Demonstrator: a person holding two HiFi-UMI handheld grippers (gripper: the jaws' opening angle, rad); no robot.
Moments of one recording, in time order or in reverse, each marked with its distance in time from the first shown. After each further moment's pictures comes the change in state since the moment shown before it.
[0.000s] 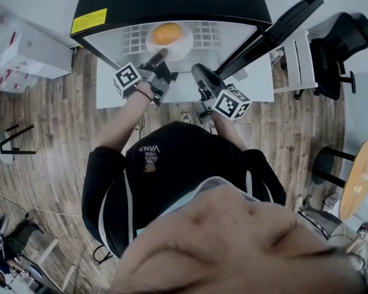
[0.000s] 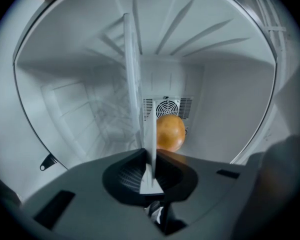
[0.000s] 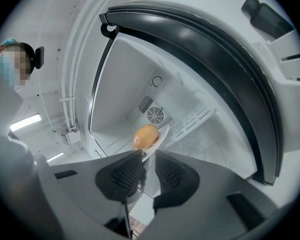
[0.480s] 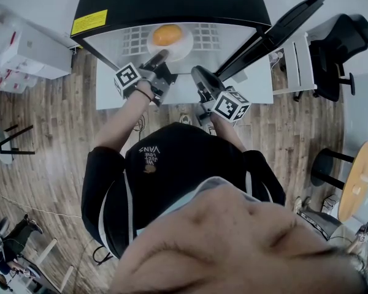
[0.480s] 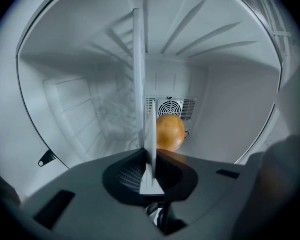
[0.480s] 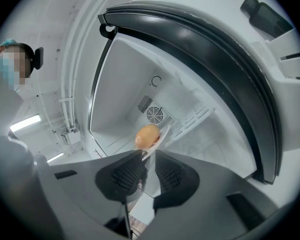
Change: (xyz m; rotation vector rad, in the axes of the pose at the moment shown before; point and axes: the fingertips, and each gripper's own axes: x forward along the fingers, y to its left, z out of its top) left arm 0.003 0.006 0.000 -0.047 -0.001 0.014; right arm -0.001 -0.002 -0.002 0.007 0.003 0.000
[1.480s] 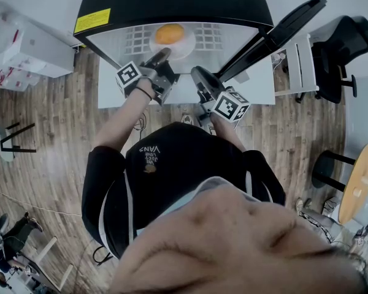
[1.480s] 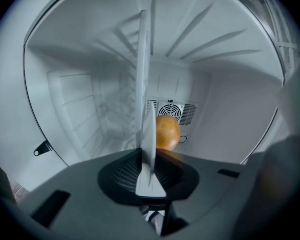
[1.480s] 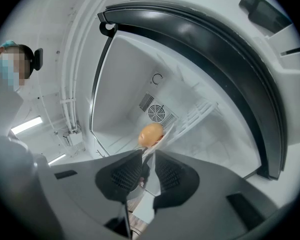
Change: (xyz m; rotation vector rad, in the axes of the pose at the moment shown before) left arm 0.000 -0.004 0.001 -0.092 -0.018 -0.020; right arm 0.004 0.004 -0.006 0.017 0.006 0.017
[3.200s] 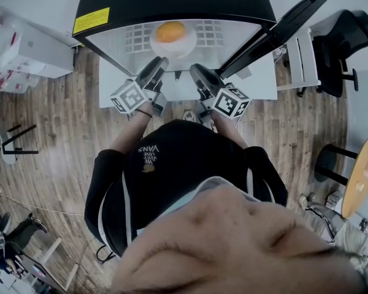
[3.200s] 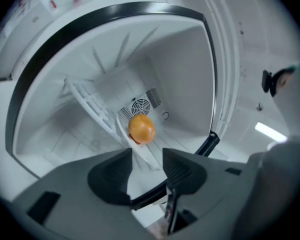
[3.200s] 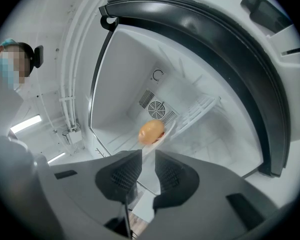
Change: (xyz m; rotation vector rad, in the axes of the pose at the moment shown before) left arm -0.046 -0.025 -0.014 0.745 0.047 -0.002; right arm 0.006 0.002 -0.007 -0.003 0.020 -0.007
